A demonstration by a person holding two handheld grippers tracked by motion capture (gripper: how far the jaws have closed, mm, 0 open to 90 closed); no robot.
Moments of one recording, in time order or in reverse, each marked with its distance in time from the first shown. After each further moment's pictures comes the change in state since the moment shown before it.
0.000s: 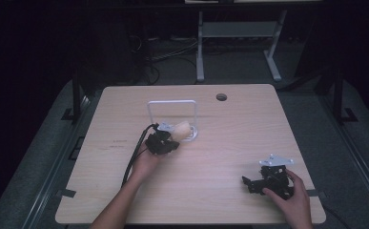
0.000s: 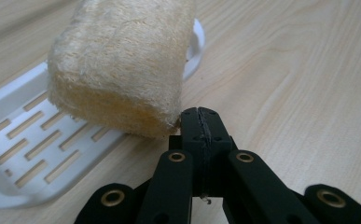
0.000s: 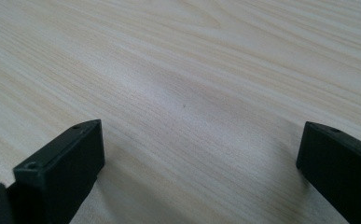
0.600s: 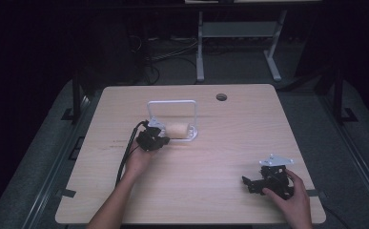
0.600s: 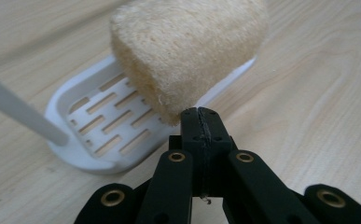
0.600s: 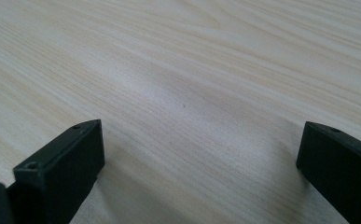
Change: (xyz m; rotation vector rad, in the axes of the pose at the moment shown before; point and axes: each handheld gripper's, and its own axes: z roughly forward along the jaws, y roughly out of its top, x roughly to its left) left arm 0.024 -0.009 -0.013 -0.028 0.087 -0.060; right arm 0.000 0.000 0.000 0.000 0.000 0.000
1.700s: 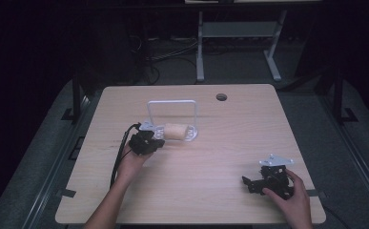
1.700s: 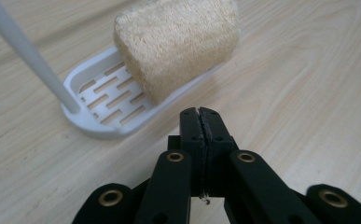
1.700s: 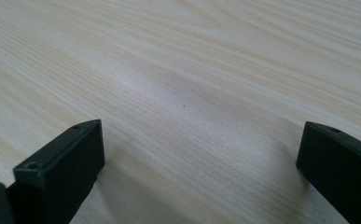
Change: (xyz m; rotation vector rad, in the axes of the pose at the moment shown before) left arm -0.008 -0.010 -0.035 -0.015 -0.009 0.003; right arm 0.000 0.000 0.000 0.000 0.000 0.000
